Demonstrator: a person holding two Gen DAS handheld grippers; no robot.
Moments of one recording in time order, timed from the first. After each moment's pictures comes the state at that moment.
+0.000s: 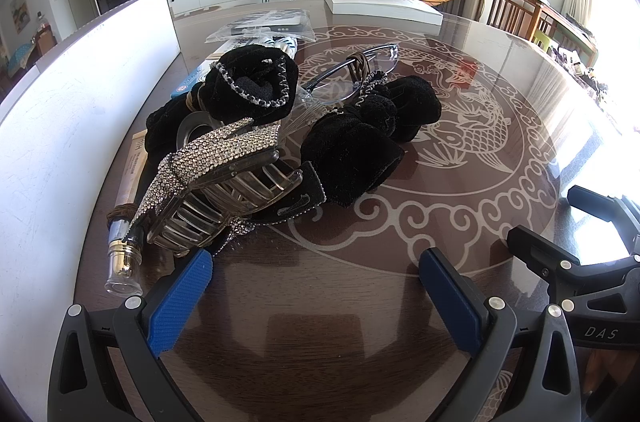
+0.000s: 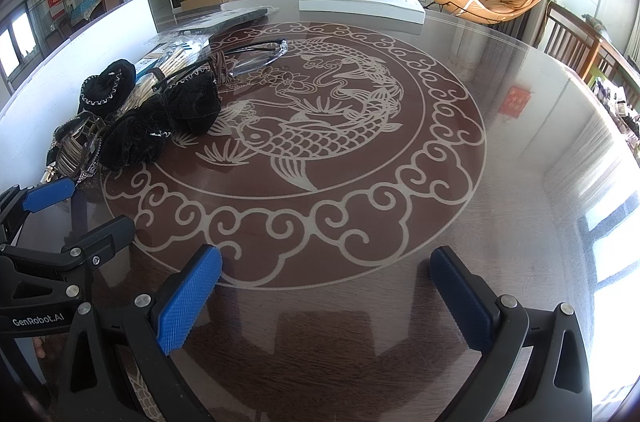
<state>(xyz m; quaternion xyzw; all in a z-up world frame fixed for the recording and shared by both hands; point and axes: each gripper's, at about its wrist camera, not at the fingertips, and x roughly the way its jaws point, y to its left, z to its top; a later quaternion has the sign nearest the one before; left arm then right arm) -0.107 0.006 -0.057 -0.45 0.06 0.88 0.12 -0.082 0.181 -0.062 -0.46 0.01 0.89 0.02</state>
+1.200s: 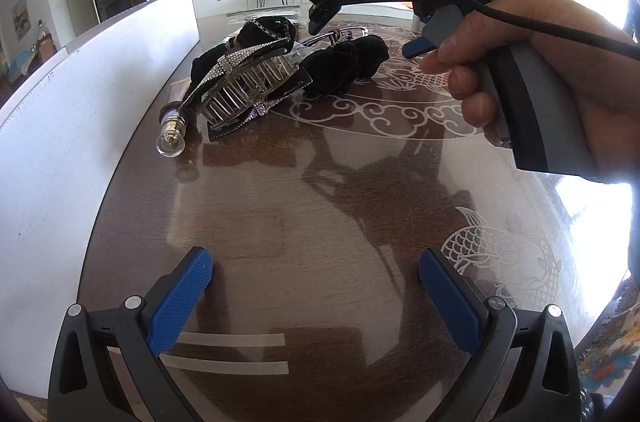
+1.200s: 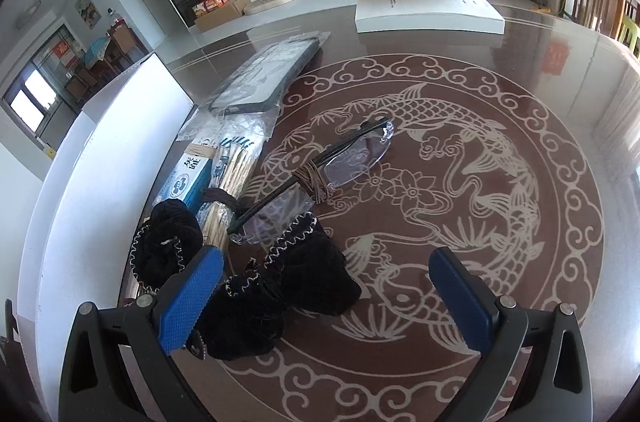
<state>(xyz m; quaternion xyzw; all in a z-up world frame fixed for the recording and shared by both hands) -0.003 -0.028 -0.062 -0.43 0.06 0.89 0.14 -0.198 0.124 -0.030 -0.49 0.13 0.86 -0.04</state>
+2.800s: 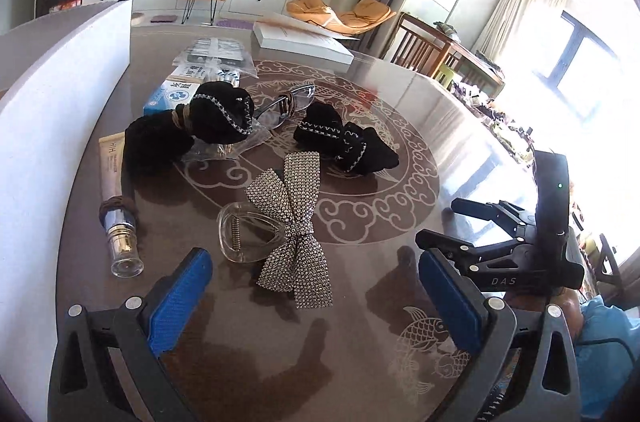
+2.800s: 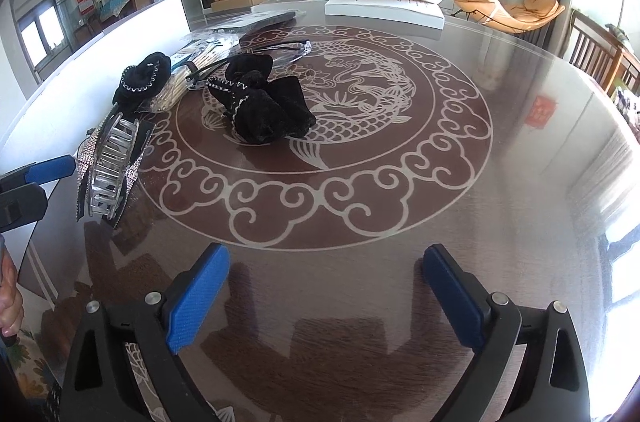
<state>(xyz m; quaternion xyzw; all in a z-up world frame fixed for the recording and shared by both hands) -0.081 -0.050 -0.025 -0.42 -0.04 0.86 0.30 -0.054 0.191 -0.057 -0.45 0.01 0.89 -0.04</state>
